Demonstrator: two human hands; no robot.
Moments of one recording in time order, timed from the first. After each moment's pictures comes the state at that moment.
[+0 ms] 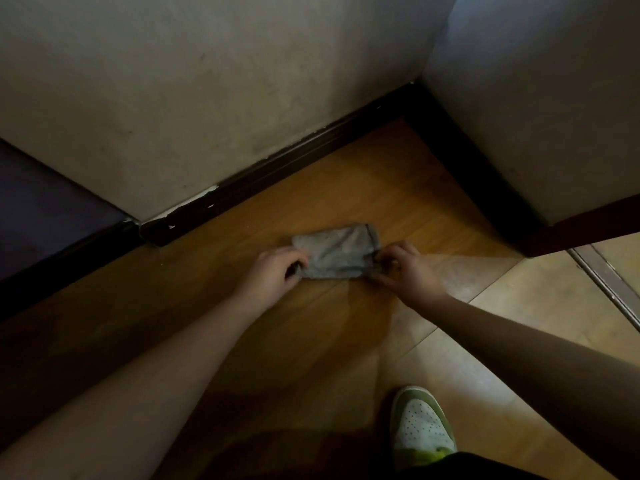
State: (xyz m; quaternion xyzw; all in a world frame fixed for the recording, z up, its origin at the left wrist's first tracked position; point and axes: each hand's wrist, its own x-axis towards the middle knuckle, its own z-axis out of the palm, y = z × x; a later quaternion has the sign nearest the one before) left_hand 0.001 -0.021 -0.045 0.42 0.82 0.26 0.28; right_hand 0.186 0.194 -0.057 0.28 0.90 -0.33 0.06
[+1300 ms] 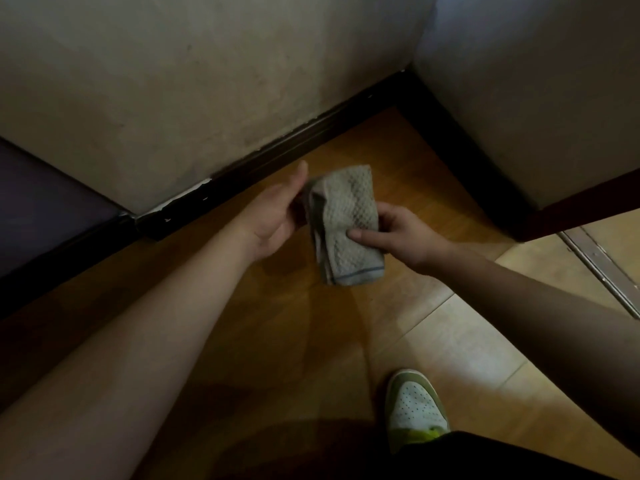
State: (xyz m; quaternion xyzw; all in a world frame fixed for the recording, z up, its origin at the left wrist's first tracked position) left_hand -0.022 0.035 0.033 0.14 0.55 0.61 0.55; right_hand 0.146 0.198 0.030 0.23 0.68 -0.69 0.10
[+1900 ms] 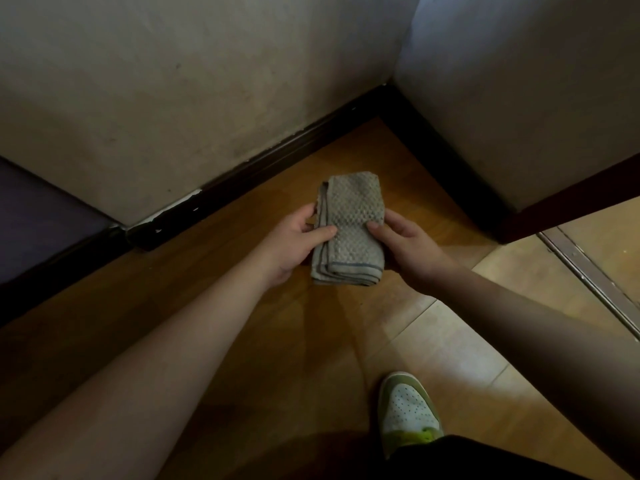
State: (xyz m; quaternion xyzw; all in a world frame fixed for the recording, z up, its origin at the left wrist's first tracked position) left_hand 0.019 0.044 0.017 0.16 0.59 0.58 0.54; right_hand 0.174 0.189 0.041 0.29 0.56 -0.78 0.01
